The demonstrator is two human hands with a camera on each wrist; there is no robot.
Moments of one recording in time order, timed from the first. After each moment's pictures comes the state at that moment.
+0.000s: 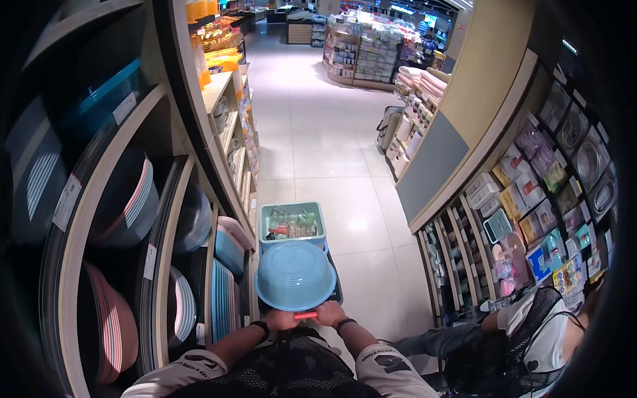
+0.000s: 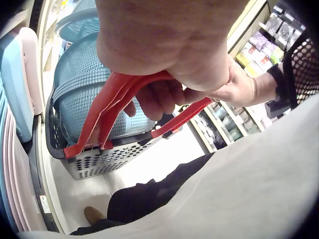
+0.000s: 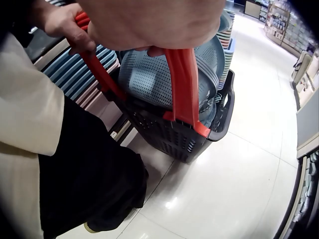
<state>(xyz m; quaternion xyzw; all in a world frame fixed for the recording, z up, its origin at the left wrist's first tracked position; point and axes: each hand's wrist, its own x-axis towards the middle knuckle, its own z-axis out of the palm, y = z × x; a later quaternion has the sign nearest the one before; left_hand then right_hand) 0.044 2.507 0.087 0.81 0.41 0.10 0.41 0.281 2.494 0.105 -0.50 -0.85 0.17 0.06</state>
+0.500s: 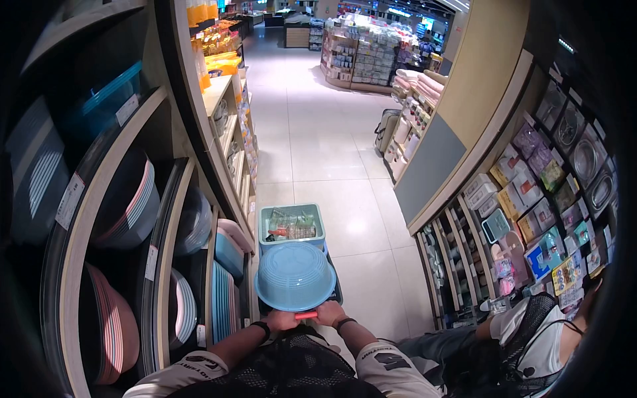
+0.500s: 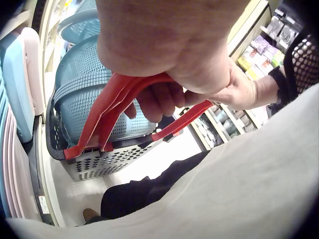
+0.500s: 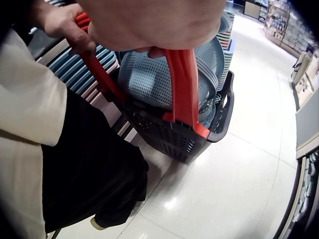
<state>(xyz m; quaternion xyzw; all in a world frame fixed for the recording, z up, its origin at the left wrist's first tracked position) 0.045 2.506 0.134 0.81 0.43 0.09 0.38 0.282 2.497 0.103 -0.50 -0.85 0.16 0.05</state>
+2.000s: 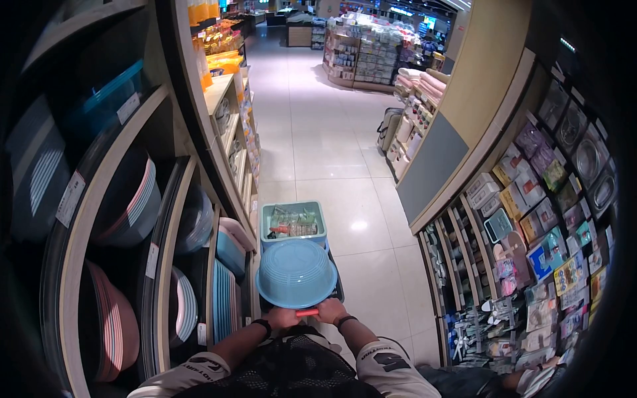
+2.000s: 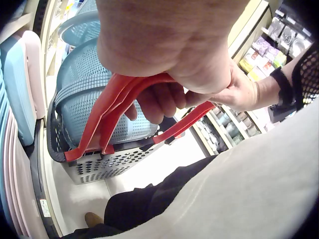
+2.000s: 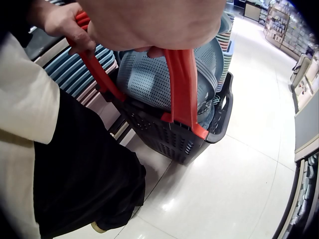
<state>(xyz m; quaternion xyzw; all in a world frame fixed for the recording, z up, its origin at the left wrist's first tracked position) 0.043 2.509 0.125 0.79 0.42 0.14 0.42 0.281 2.503 0.097 -0.50 -0.85 0.15 0.07</state>
